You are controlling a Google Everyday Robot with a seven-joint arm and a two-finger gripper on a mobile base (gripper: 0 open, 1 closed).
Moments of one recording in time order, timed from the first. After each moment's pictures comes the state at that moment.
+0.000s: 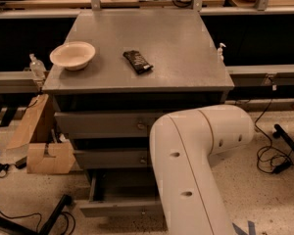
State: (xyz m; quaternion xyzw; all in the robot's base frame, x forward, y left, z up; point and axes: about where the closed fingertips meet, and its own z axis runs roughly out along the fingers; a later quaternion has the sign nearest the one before) arm 0.516 -0.159 0.241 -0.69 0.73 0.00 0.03
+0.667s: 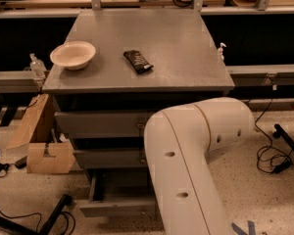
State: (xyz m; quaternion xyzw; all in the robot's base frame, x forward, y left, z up) arm 0.544 -0.166 0.274 -0.70 0.72 -0.03 0.04
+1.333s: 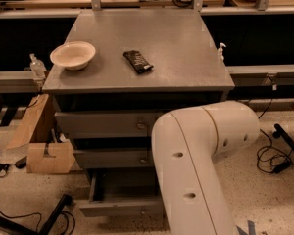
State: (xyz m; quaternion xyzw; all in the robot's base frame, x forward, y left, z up) arm 0.544 -0.164 0.265 -0.70 0.71 -0.02 0.05
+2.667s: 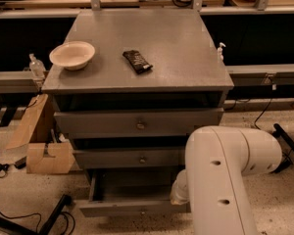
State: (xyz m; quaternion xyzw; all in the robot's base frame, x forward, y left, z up) arm 0.541 -0.141 0.209 -0.72 0.69 0.04 0.10
